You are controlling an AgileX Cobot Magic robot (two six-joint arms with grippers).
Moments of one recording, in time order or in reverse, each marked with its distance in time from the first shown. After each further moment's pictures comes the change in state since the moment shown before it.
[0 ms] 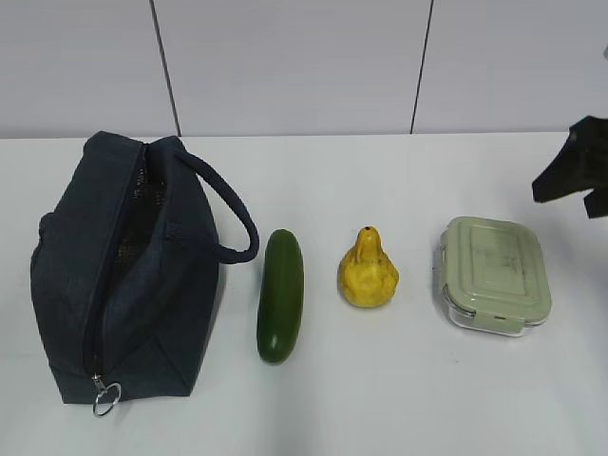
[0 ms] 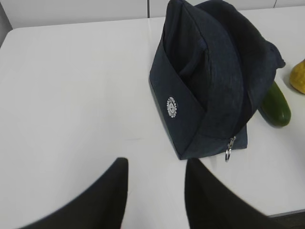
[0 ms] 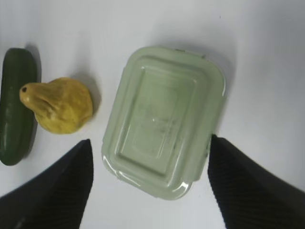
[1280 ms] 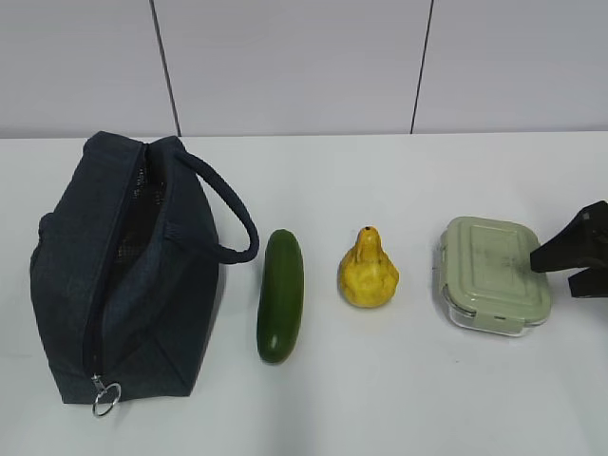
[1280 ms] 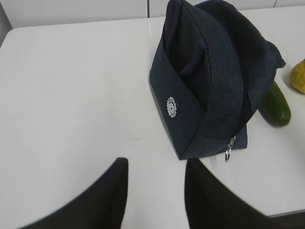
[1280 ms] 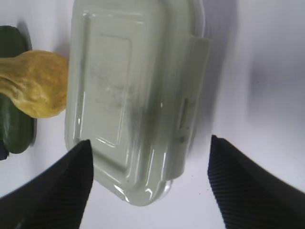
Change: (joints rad) left arm 0.000 0.000 0.000 -0.001 0.000 0.000; right arm -0.184 0.203 0.185 0.384 0.013 -0.444
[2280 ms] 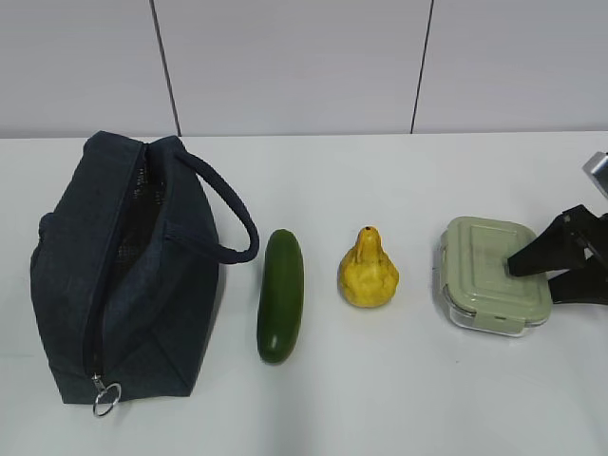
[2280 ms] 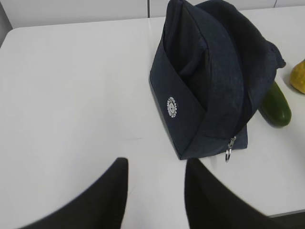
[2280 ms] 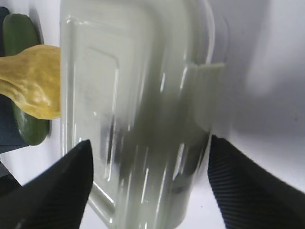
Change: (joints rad) left arm 0.000 0.000 0.000 0.000 0.000 0.000; right arm 0.000 0.206 -0.131 0.023 0.135 -0.034
